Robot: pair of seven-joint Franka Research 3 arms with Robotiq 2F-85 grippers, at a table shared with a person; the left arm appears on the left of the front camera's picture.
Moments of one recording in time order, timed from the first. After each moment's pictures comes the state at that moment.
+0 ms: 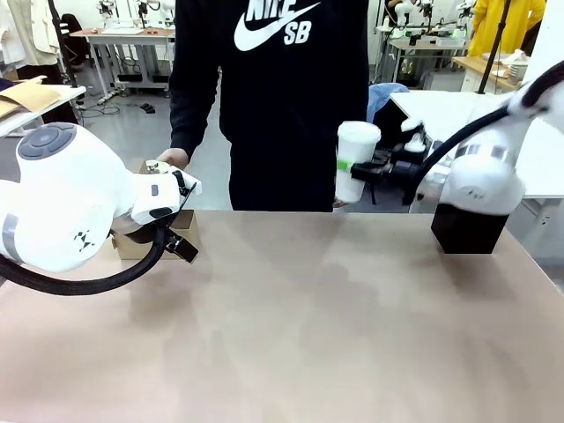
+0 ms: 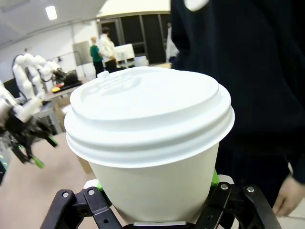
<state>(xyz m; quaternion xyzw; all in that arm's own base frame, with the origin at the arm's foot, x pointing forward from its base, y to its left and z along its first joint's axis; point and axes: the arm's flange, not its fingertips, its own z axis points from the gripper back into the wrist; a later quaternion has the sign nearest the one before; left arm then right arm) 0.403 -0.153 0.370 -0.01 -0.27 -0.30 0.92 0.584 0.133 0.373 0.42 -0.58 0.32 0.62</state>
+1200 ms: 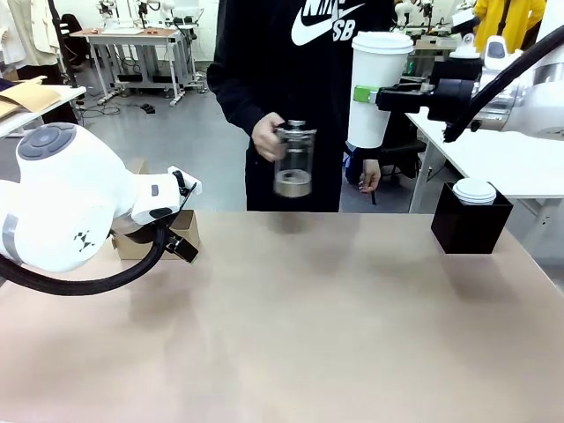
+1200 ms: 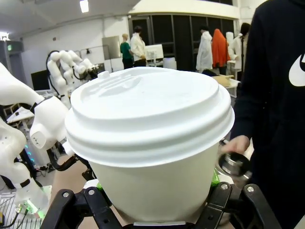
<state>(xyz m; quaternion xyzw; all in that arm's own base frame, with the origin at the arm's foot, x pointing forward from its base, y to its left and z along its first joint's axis) 0.403 -0.154 0.370 -0.01 -0.27 -0.30 0.92 0.483 0.139 0.530 0.44 -0.56 0.38 0.60</state>
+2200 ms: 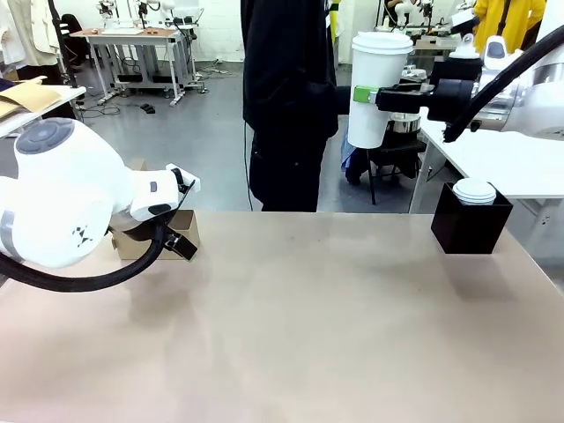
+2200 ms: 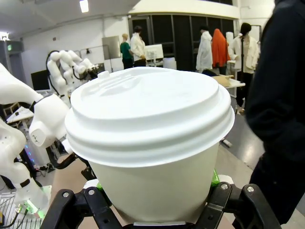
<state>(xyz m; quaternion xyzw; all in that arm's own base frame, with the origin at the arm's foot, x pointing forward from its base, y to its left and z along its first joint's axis) 0.403 -0.151 0.382 -0.01 -0.26 -0.29 0.92 0.483 0.139 0.530 0.44 -0.56 0.38 0.60</state>
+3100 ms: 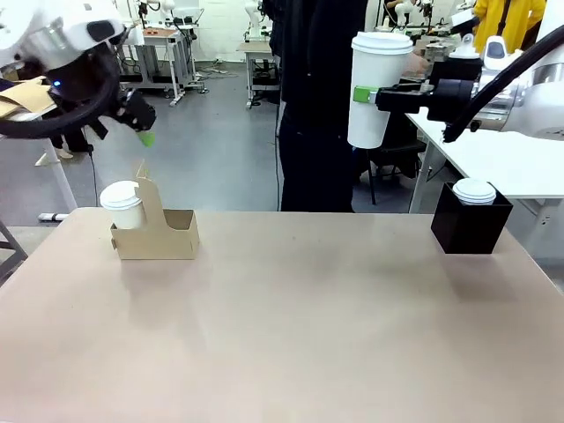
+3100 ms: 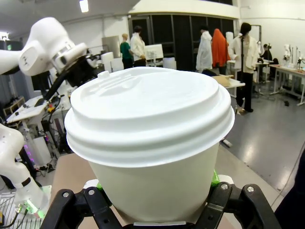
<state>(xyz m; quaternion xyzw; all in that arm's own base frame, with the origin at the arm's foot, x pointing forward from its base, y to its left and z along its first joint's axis) 0.442 -0.117 0.602 -0.02 -0.23 -0.14 0.96 0.483 0.139 0.530 0.44 -0.56 0.38 0.60</state>
